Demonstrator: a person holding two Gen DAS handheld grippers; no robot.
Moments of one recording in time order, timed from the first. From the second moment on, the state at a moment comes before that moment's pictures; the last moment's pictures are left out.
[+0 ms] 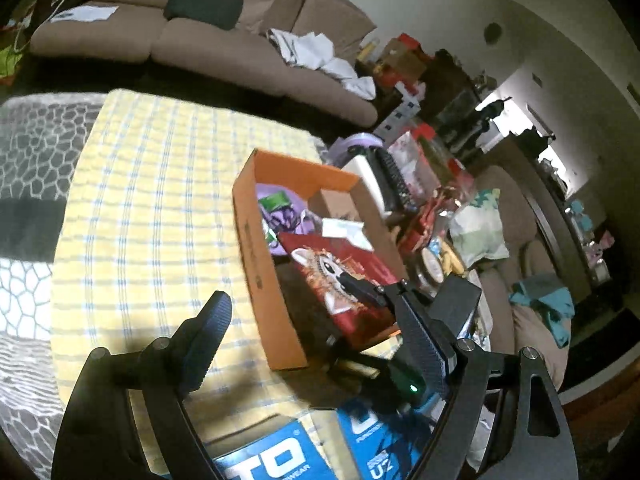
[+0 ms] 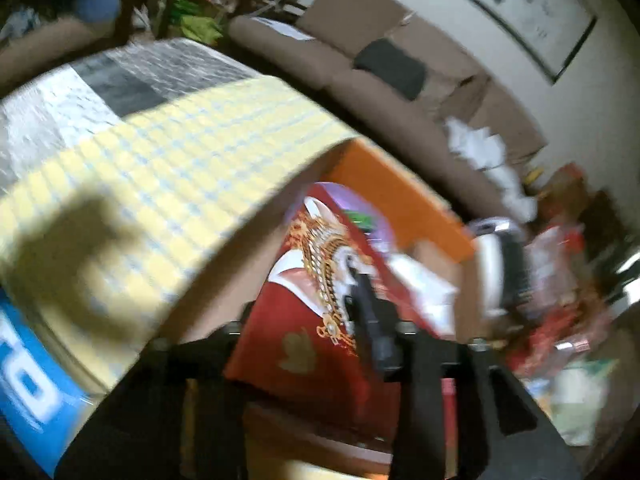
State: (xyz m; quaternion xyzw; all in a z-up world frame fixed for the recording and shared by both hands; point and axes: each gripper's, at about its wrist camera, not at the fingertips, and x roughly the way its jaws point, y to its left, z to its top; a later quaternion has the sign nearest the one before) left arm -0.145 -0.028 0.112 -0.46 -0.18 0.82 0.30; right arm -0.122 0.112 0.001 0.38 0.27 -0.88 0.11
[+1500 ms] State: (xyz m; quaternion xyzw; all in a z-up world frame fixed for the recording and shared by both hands) left arm 0.007 0.032 0.007 -0.43 -0.02 0.89 0.15; right arm 0.010 0.251 0.005 0.43 -0.06 -0.90 0.02
